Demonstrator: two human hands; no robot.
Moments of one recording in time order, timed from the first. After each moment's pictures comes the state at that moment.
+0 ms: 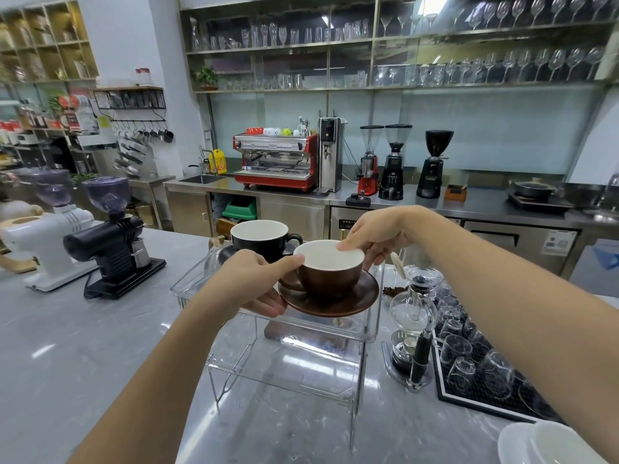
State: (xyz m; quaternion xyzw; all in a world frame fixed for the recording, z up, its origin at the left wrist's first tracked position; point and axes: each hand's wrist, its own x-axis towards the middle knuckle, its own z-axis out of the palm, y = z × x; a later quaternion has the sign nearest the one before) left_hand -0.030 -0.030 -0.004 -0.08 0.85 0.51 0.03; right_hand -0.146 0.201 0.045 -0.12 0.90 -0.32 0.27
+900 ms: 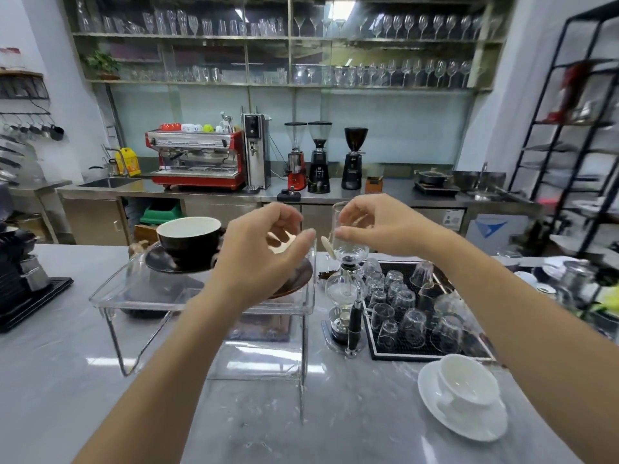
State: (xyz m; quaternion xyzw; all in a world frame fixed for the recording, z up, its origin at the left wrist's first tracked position) left_hand 0.008 0.046 0.009 0.27 0.81 0.43 -0.30; right_hand -0.008 0.273 0.046 -0.14 0.95 -0.25 -0.11
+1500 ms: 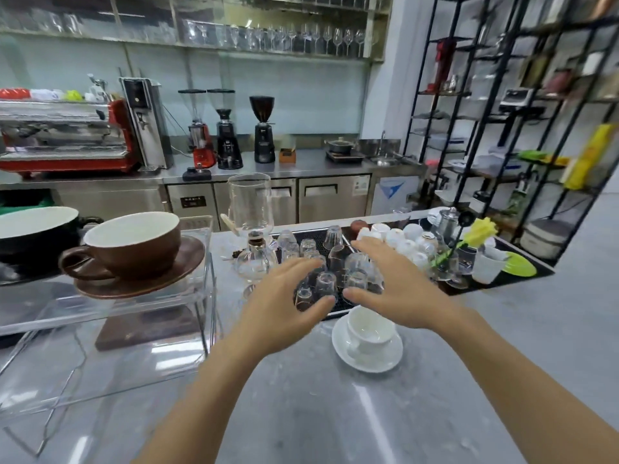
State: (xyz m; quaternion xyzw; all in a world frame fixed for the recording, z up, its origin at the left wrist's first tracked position) left_hand 0.028 0.178 -0.096 0.43 0.82 0.37 -0.12; right_hand 0.118 0.380 -0.062 0.03 0.96 -0.21 -0.16
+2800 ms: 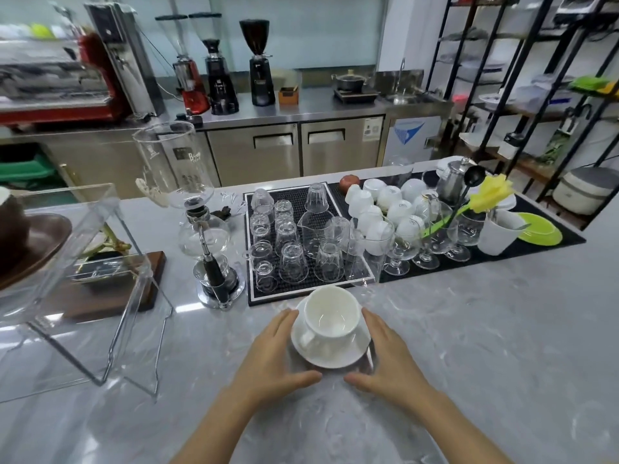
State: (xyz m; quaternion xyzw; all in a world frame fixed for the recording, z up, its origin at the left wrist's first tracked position) left_hand 0.026 0.280 -0.286 0.35 0.88 0.32 0.09; right_hand 0.141 0.502 -0.281 0.11 0.95 -0.28 -0.02
